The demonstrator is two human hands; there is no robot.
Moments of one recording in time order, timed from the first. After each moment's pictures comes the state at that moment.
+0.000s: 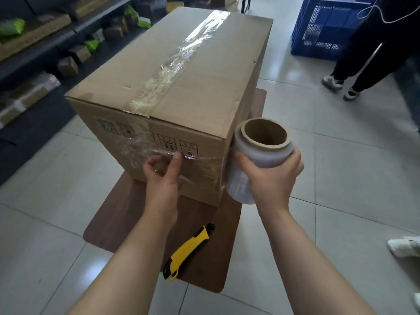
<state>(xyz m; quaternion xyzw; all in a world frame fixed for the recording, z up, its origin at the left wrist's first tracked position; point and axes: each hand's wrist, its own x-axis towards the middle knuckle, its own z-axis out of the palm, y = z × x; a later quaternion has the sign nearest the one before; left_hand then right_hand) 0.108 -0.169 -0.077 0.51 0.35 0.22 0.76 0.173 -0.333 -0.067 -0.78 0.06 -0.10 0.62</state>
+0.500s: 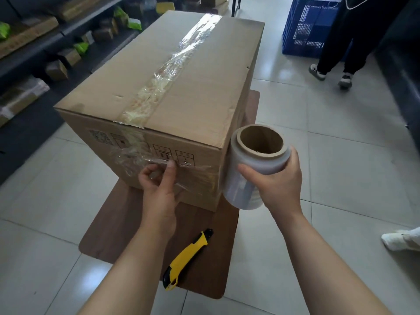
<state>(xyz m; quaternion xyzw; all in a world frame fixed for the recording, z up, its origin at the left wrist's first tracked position) 0.108 -0.171 -0.075 0.49 0.35 0.20 0.77 0.183 -0.357 -0.059 -0.79 -0.04 -0.07 0.61</state>
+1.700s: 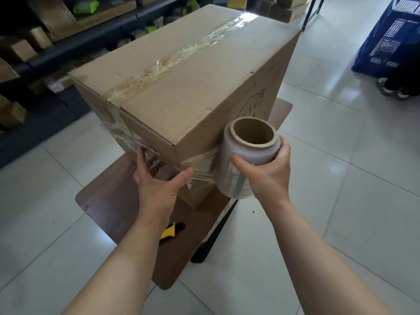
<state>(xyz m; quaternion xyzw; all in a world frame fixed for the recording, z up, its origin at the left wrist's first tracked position) 0.128 -0.247 -0.090 0.60 0.41 0.34 0.60 0.274 -0.393 -0.070 -0.74 -0.14 0.07 0.65</state>
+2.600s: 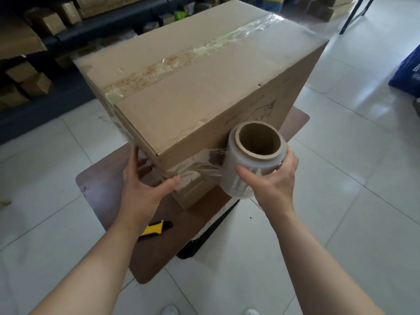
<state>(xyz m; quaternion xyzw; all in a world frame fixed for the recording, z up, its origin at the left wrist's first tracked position) 0.122 -0.245 -0.085 0.65 0.43 0.31 0.55 0.318 -0.398 -0.072 -0.76 -0.23 0.10 0.60</state>
